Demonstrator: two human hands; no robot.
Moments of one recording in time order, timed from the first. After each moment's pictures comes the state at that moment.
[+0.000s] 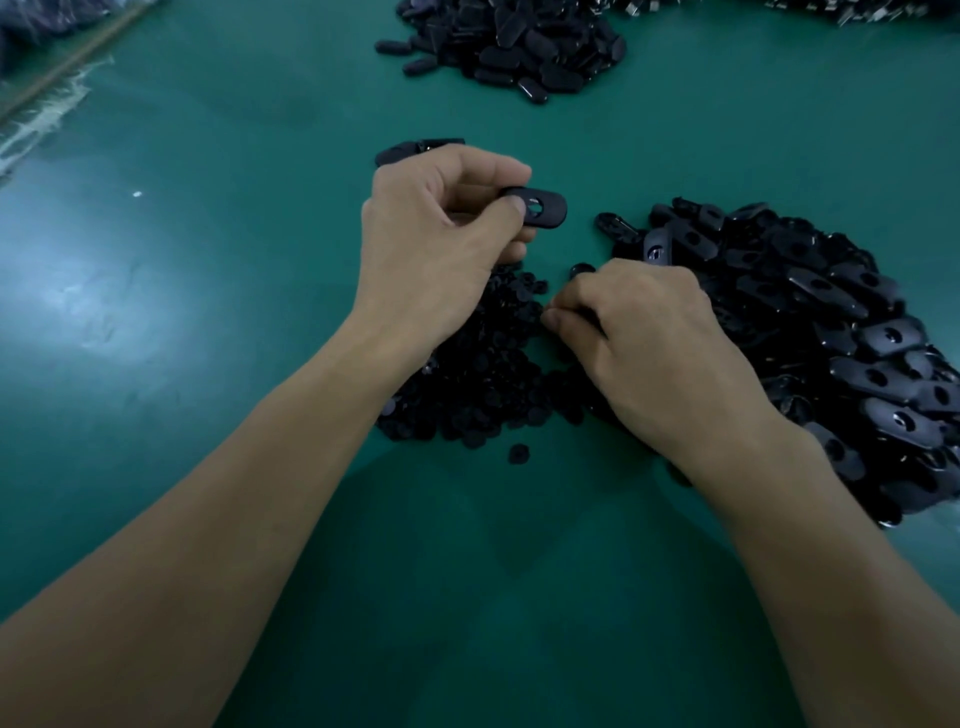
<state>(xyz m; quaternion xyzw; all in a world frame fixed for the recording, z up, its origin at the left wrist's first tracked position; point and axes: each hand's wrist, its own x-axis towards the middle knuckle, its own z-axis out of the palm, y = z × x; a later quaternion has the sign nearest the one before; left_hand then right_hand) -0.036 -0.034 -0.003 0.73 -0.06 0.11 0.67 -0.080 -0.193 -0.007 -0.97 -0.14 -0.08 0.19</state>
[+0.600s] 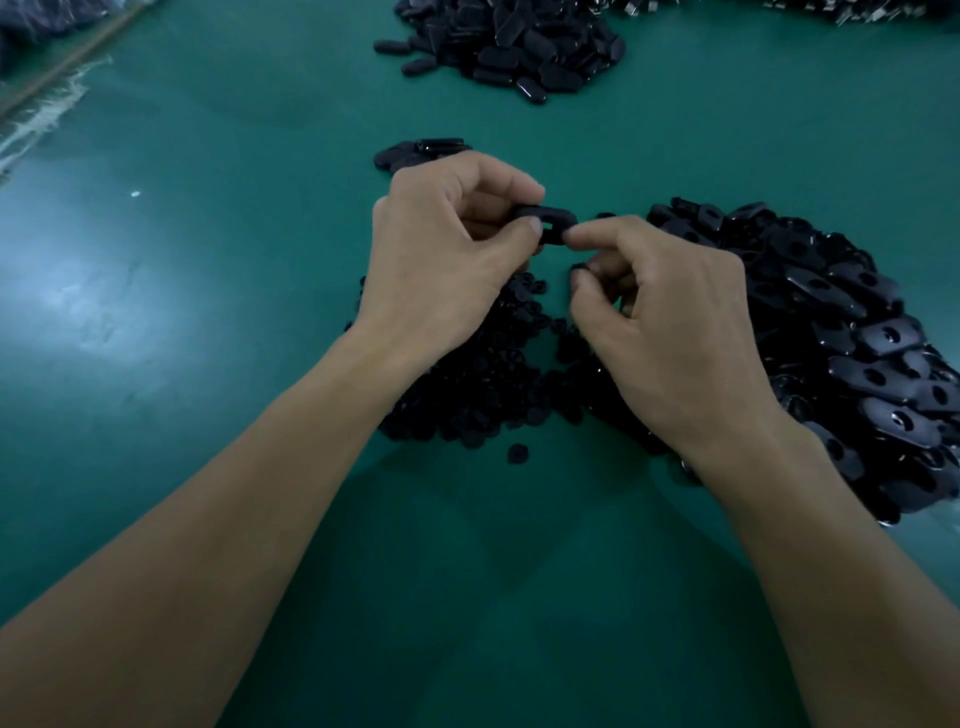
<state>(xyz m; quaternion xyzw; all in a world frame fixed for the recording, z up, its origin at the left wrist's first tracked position) -0.036 -0.035 -0.005 0.79 -0.09 0.11 0.60 -0.081 -0.192 -0.007 -0.92 -0.10 -0.20 0.33</state>
